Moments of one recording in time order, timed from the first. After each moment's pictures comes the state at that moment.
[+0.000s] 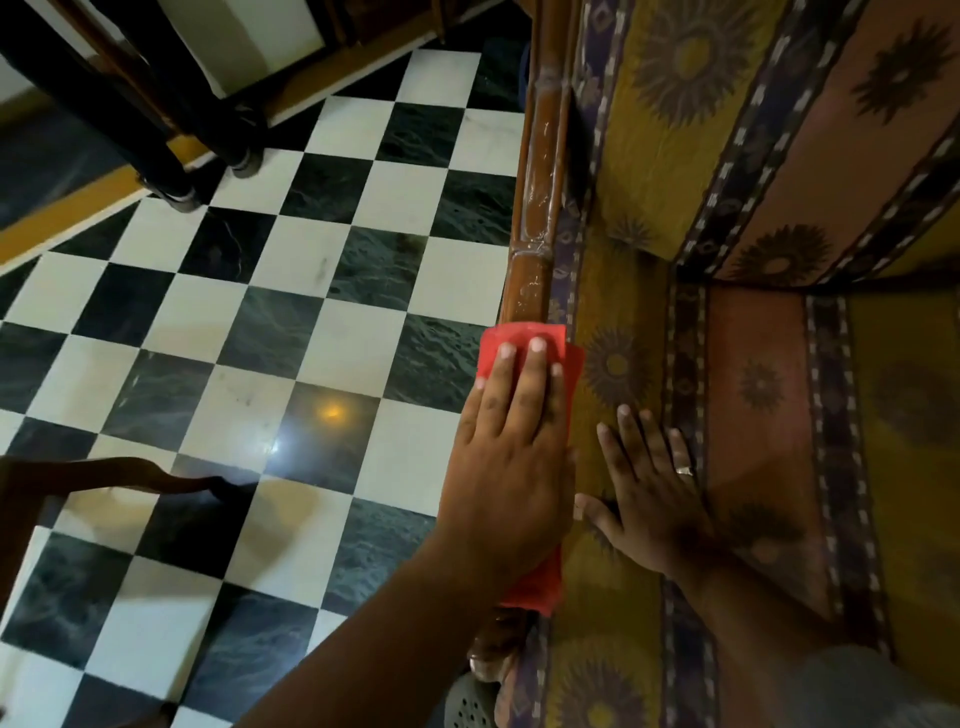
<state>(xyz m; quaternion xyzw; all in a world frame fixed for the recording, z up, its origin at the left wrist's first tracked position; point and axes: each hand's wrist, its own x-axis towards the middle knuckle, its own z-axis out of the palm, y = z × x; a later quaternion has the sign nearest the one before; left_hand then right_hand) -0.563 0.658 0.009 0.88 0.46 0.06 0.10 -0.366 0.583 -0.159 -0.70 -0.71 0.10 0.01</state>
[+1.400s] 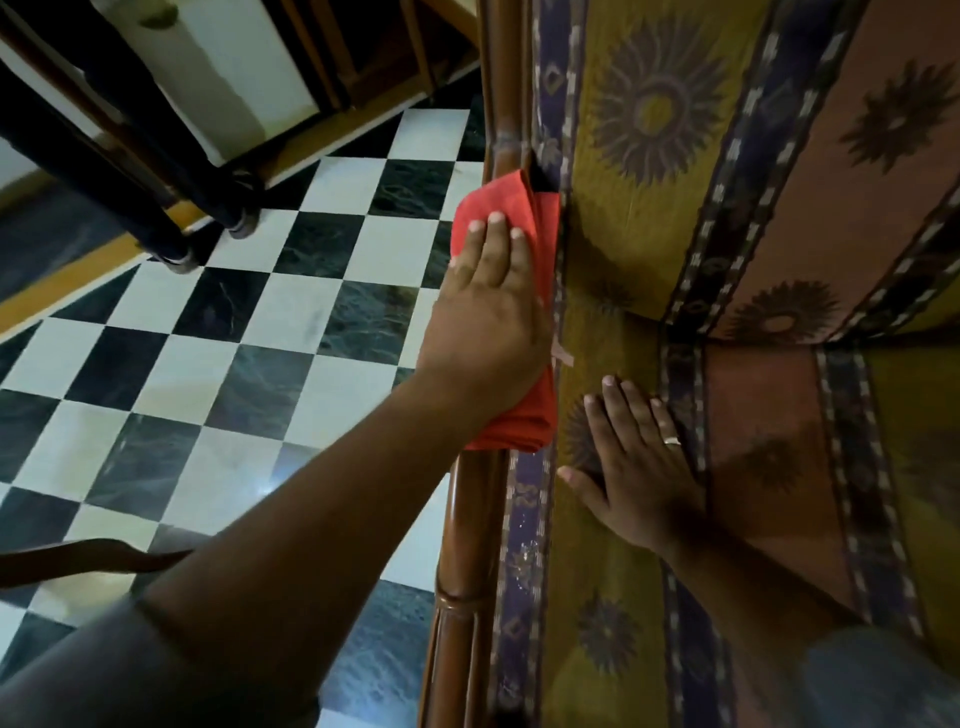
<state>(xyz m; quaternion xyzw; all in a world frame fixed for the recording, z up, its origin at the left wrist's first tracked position) -0.489 0.830 0.031 0.86 0.49 0.07 0.12 -0.335 0.694 -0.150 -0.70 -0.71 0.05 0.04</state>
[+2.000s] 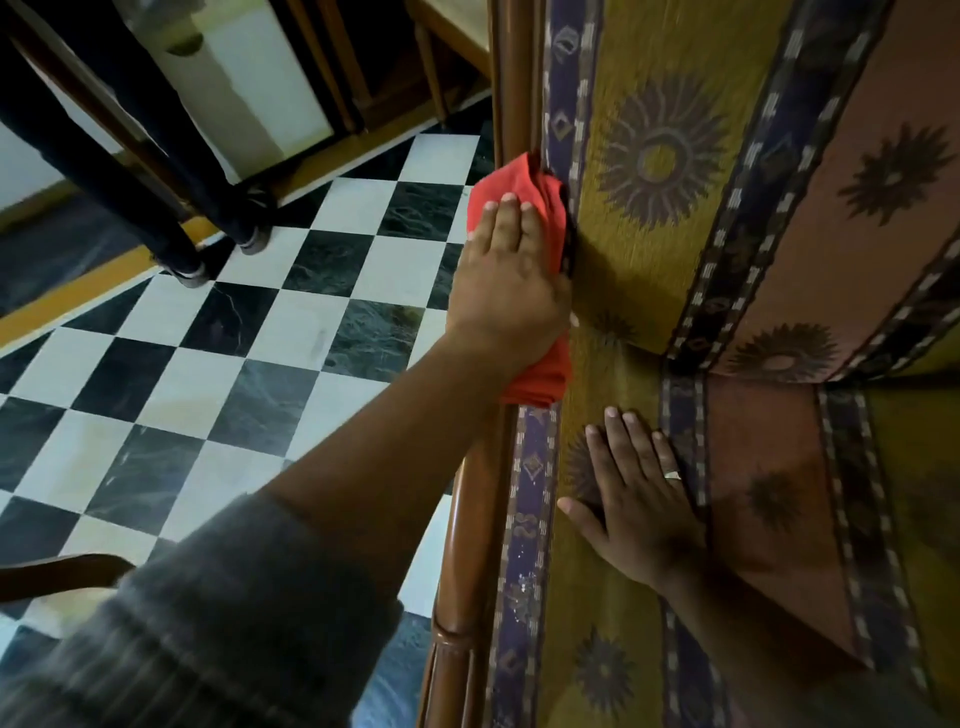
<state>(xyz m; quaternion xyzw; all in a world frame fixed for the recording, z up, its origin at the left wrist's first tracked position) -0.459 0.882 0.039 0.84 0.52 0.06 0.11 -0.336 0.696 -0.146 -0.70 -0.71 0.07 0.02</state>
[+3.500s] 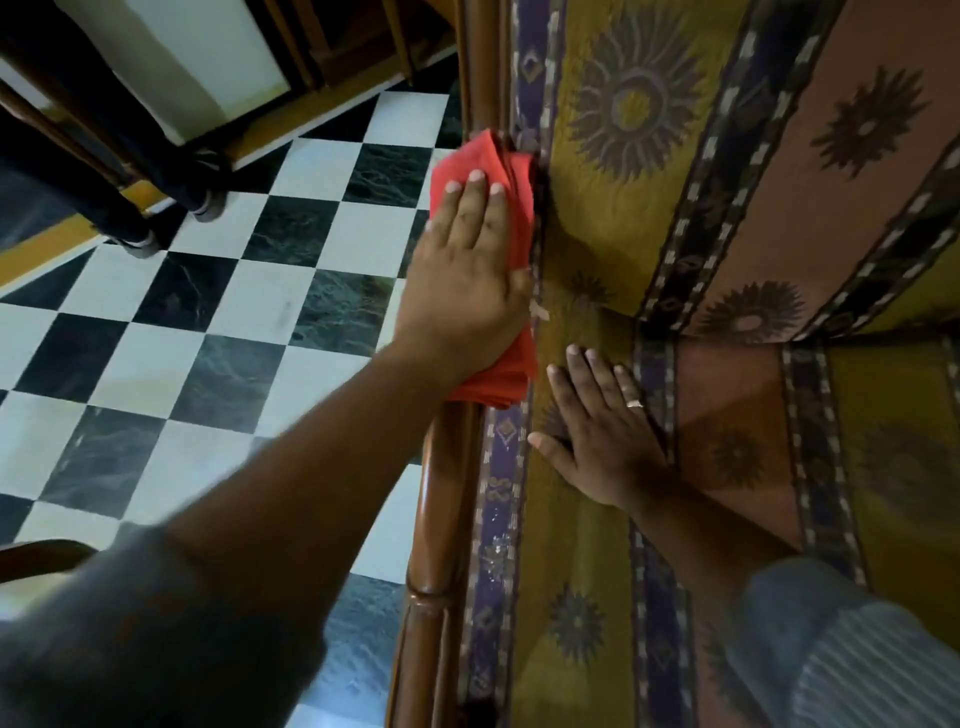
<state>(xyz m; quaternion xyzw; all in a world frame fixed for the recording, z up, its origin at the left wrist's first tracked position) -0.484 0.854 0.029 0.86 0.49 0.10 0.13 -0.326 0.729 -0.148 -0.68 -0.73 0.07 0.01</state>
